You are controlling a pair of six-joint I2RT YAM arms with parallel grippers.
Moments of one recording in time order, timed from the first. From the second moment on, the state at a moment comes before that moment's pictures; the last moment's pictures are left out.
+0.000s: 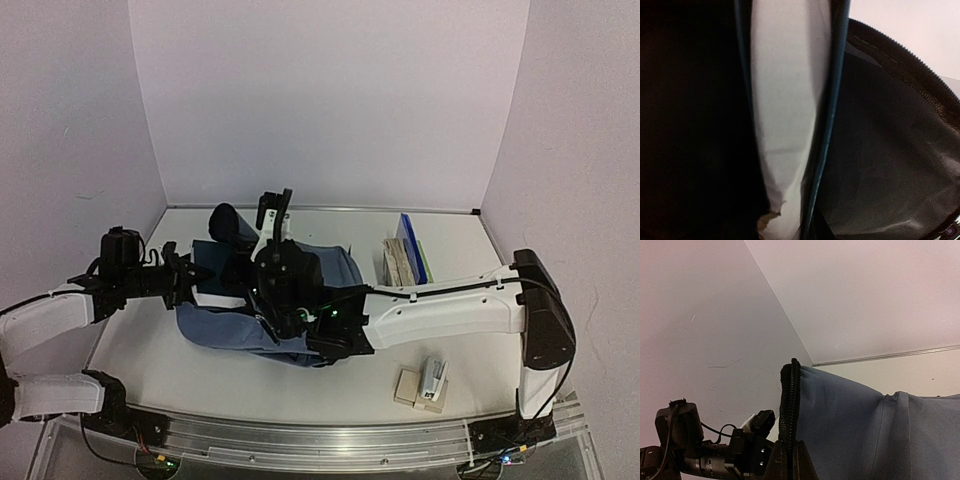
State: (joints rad) left arm -0.27 1.01 0.52 0.02 0.70 -1.22; right arm 1.36 2.01 1.60 0.41 0.79 0.49
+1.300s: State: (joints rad) left arm -0.39 1.25 0.80 -0.25 0.38 -0.86; right arm 1.36 2.05 1.47 0.43 0.86 0.54
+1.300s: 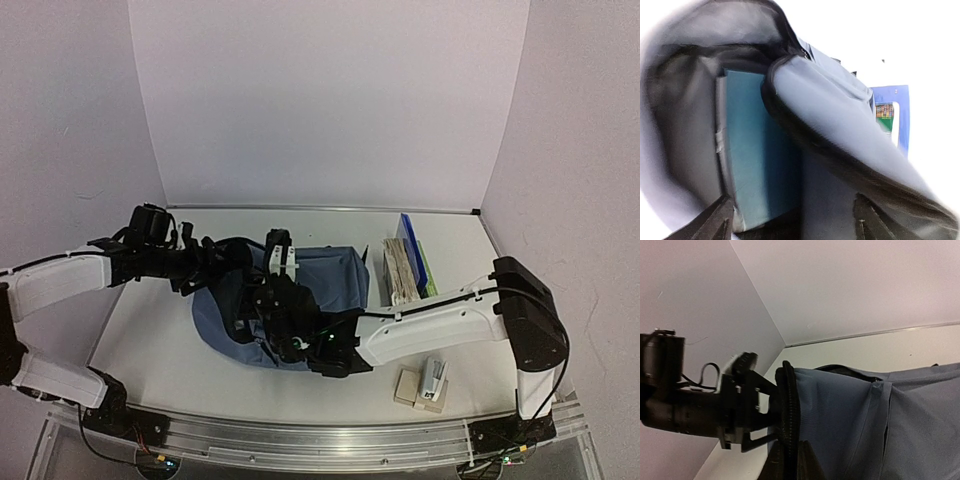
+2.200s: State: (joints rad) left arm -0.28 0.98 0.87 -0.56 0.35 -0.76; right arm 0.87 1.48 1.29 -0.39 0.65 0.49
